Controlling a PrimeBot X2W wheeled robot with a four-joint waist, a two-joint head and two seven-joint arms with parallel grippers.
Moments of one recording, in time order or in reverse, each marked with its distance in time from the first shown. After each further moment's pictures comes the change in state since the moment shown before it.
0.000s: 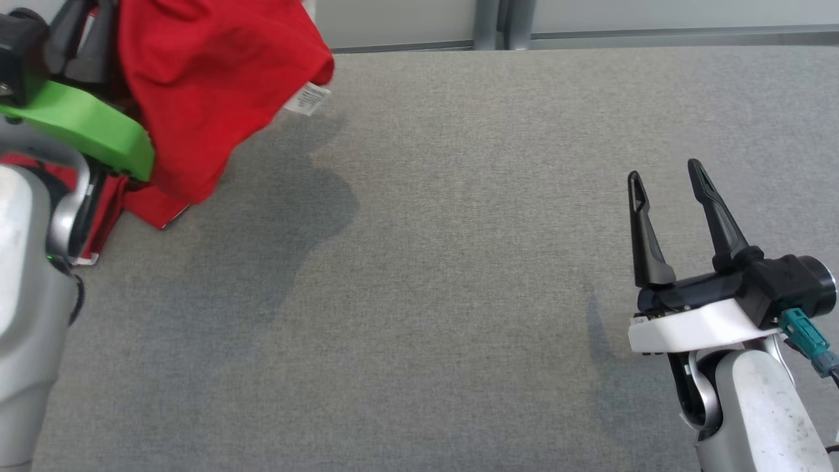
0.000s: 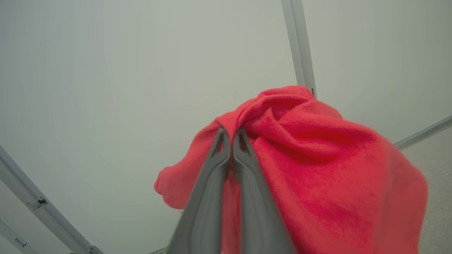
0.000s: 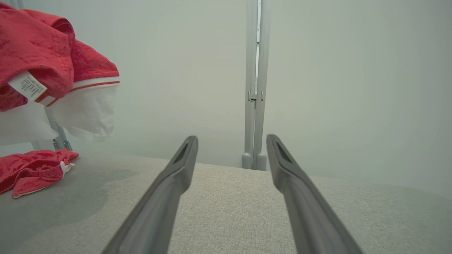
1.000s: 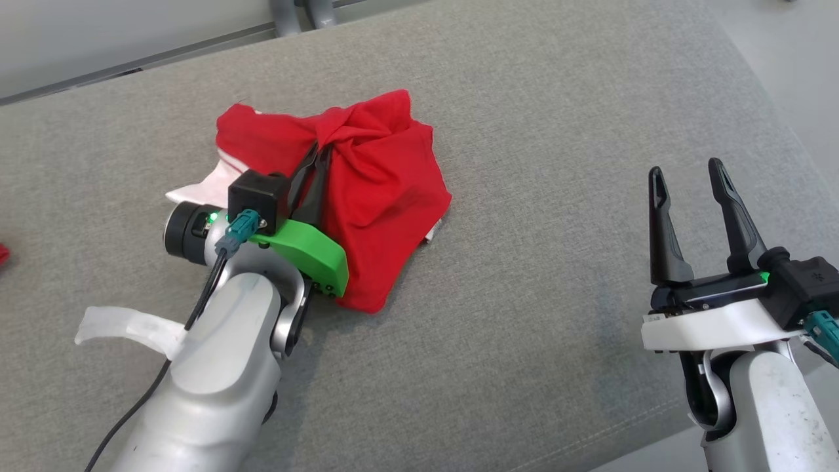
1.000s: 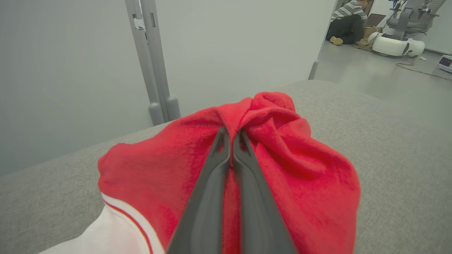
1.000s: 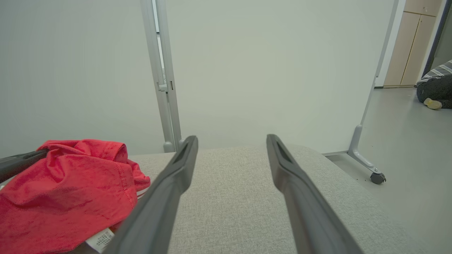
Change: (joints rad) left arm 0.153 -0.363 -0.171 0.321 -0.013 0.101 -0.210; right arm 0.015 -0.001 -0.032 -0.026 0.067 0.000 0.000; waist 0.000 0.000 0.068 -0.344
